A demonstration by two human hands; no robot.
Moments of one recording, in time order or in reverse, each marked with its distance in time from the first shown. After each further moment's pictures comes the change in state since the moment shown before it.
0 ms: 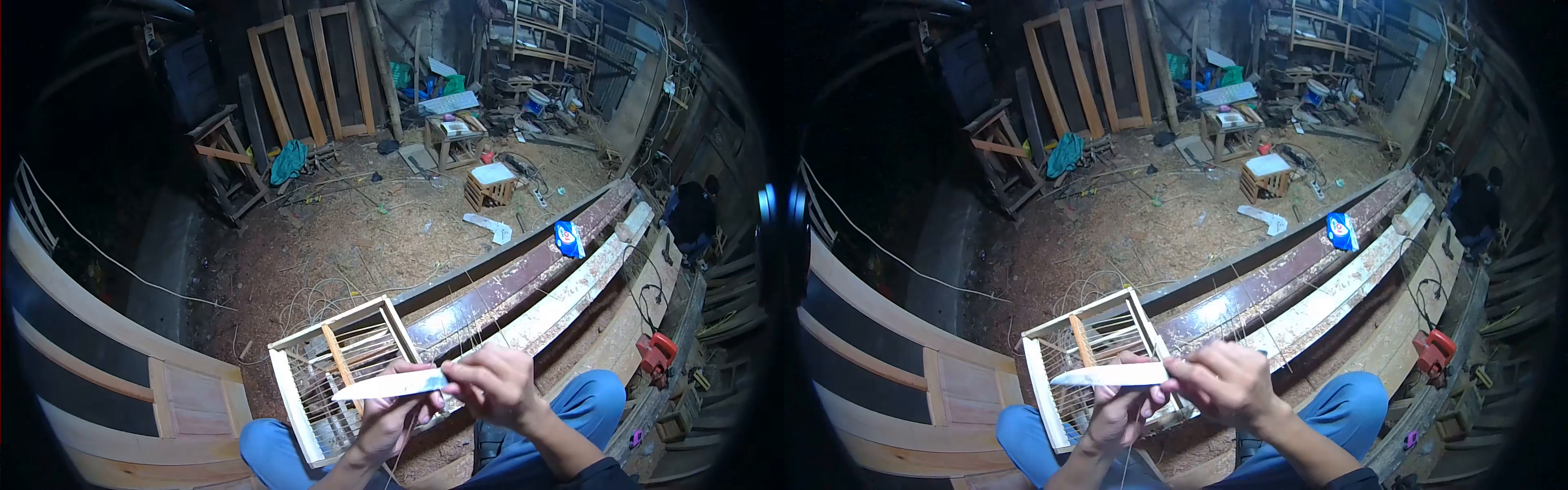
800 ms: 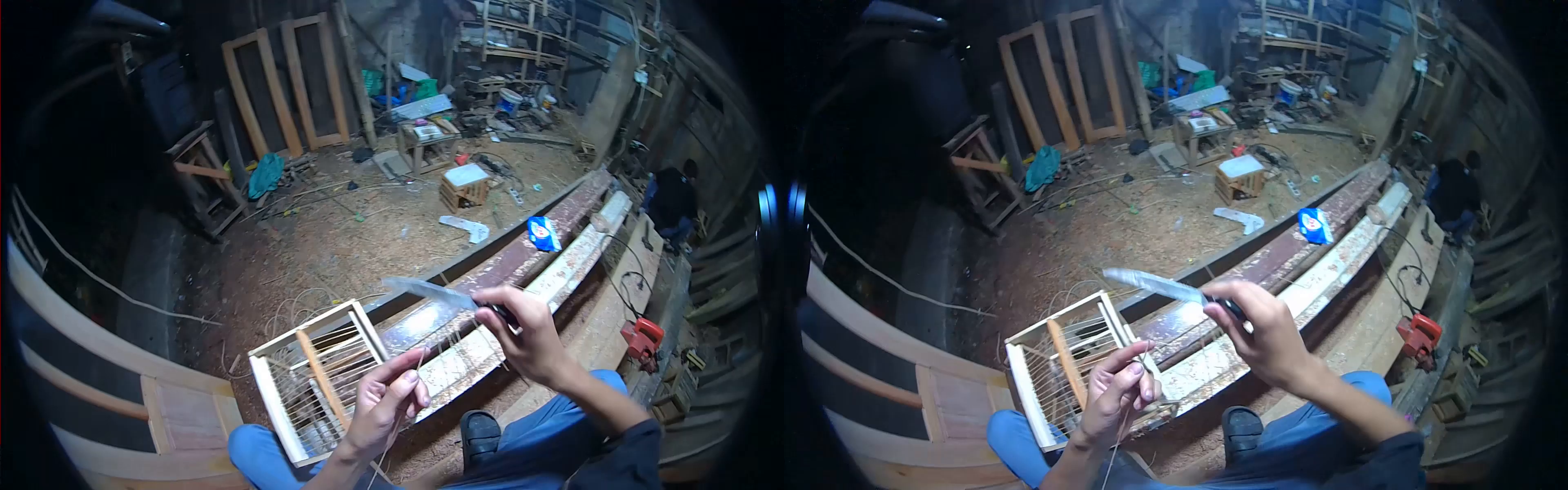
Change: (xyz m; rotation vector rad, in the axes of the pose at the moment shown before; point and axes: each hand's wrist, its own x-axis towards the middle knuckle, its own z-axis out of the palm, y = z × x) left_hand 0.011 -0.004 0.026 0.273 -0.007 -0.071; right_hand 0.014 0.028 -0.073 0.084 -0.025 0.398
